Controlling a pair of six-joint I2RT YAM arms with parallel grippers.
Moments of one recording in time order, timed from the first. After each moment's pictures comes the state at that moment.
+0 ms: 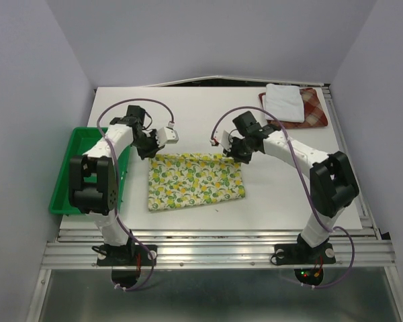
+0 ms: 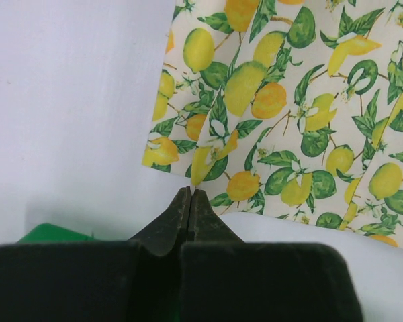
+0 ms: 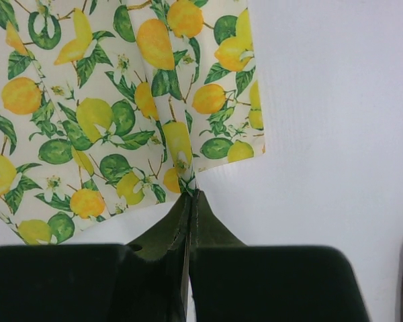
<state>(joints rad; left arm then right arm) -0.12 1.73 1.26 -0.80 0.39 1.12 0.54 1.75 1.31 -0.66 -0.20 -0.75</state>
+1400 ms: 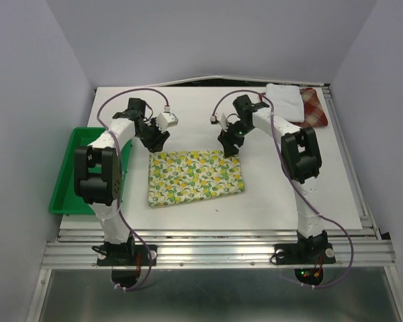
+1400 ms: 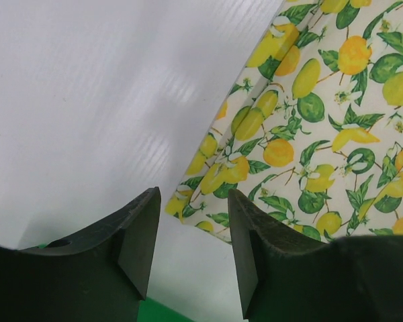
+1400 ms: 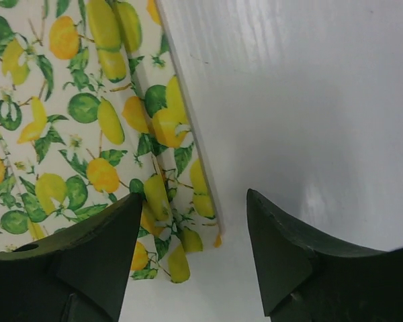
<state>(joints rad) -0.11 1.83 1.37 -0.66 0.44 0.81 0.38 2.29 1.88 -0.89 -0.58 -0.76</state>
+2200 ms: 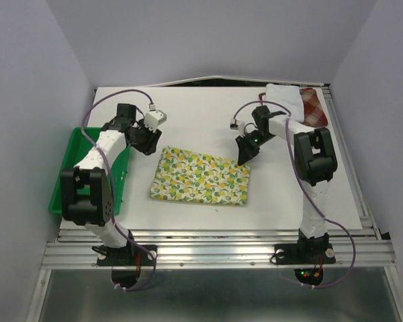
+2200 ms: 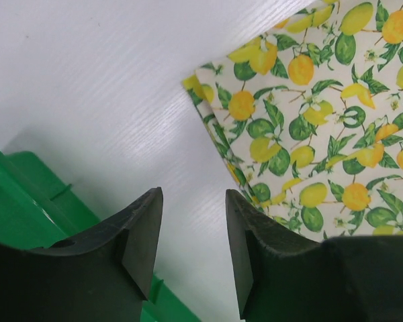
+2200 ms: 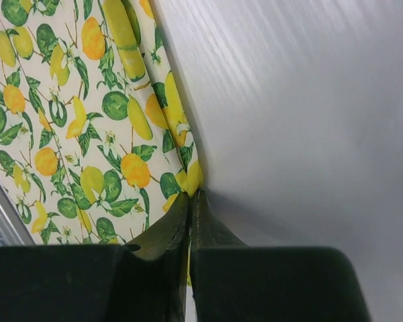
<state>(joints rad) -0.08 1.63 1.20 -0.57 0.36 0.54 0.27 2.18 1.62 -0.86 -0.66 -0.54</state>
